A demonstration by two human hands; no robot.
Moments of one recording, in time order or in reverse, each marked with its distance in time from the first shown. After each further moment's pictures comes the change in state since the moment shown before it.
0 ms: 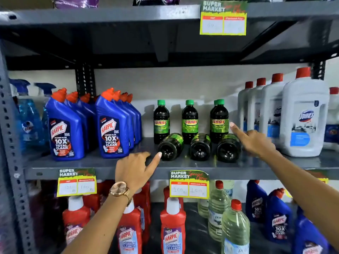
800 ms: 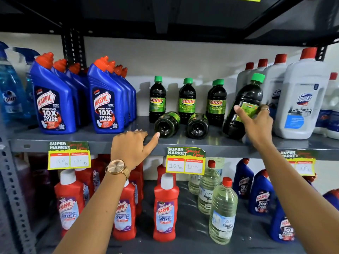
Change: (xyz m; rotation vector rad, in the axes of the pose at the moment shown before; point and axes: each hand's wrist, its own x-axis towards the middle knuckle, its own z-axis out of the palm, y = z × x) left_hand -0.005 -0.004 0.010 0.019 0.179 0.105; right_hand -0.014 0.008 0.018 0.549 0.370 -0.062
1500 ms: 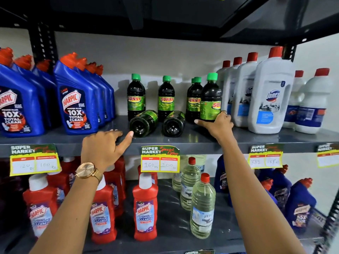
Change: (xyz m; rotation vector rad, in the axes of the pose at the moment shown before) left_hand -0.002 0.005 0.002 -0.051 0.016 -0.008; right_hand 0.005 0.010 0.021 -0.279 -0.248 0.155
